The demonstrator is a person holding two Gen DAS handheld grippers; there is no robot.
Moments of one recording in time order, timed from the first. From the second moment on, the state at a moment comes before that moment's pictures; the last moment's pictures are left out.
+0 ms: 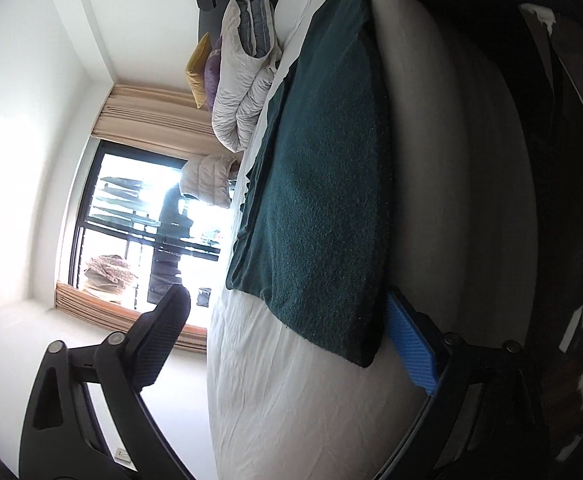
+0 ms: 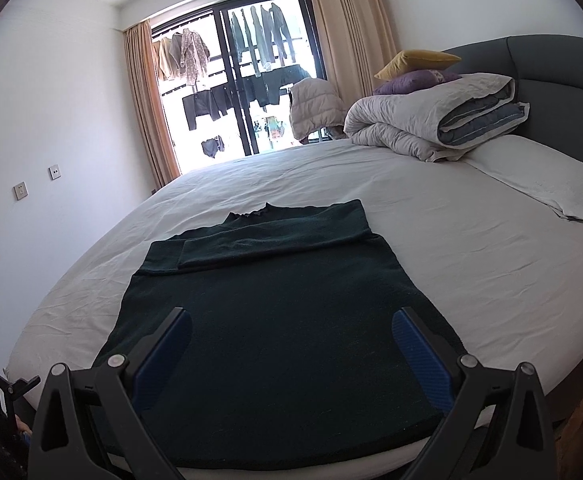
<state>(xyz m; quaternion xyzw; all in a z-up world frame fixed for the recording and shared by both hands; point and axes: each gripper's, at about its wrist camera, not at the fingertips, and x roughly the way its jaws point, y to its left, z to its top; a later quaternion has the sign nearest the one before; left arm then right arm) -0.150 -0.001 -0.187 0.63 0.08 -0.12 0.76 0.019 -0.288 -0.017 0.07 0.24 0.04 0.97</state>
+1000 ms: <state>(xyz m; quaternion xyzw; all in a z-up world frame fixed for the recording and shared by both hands) -0.054 0.009 -0.026 0.30 0.20 -0.17 0.92 -0.015 -0.293 -0.094 -0.35 0.36 0.12 0.86</state>
